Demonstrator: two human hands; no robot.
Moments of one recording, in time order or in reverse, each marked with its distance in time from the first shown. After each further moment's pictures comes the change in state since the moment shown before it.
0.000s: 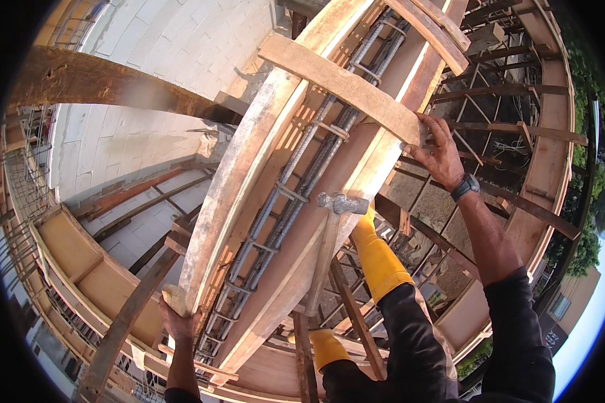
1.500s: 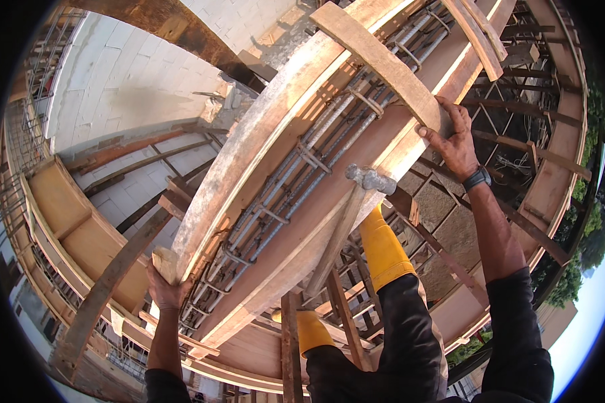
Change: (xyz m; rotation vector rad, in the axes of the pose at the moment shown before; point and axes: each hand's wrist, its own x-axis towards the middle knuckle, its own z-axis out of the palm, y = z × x) left_hand -0.004 -0.029 0.015 -0.179 0.020 0.085; right_hand 0.012 -0.022 0.034 -0.037 0.010 -0.019
